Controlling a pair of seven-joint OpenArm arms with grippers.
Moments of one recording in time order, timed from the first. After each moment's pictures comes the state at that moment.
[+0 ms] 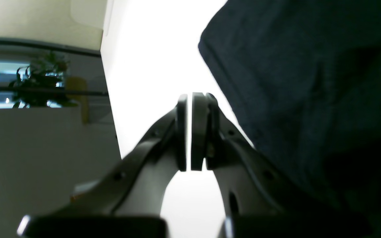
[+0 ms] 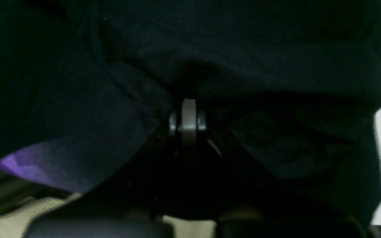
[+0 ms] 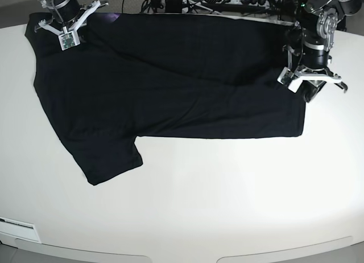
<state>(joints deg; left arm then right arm) 27.1 -55.4 22.9 124.7 22.2 20.6 51.2 -50.1 21.7 4.6 121.8 8.7 6.5 -40.0</state>
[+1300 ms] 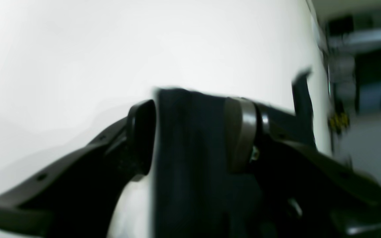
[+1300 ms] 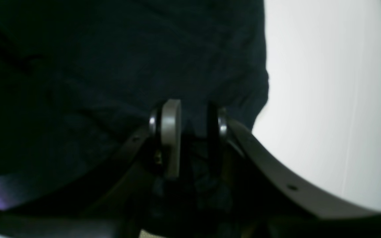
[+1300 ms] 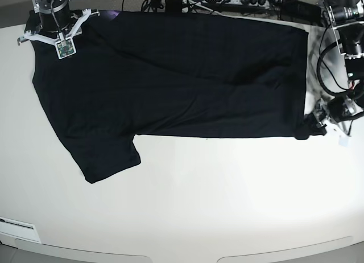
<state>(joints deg) -11.8 -34.5 -10.0 51.6 -78.2 -31.1 66.4 -49.6 21.8 4.5 133.3 -7.4 0.1 -41.1</state>
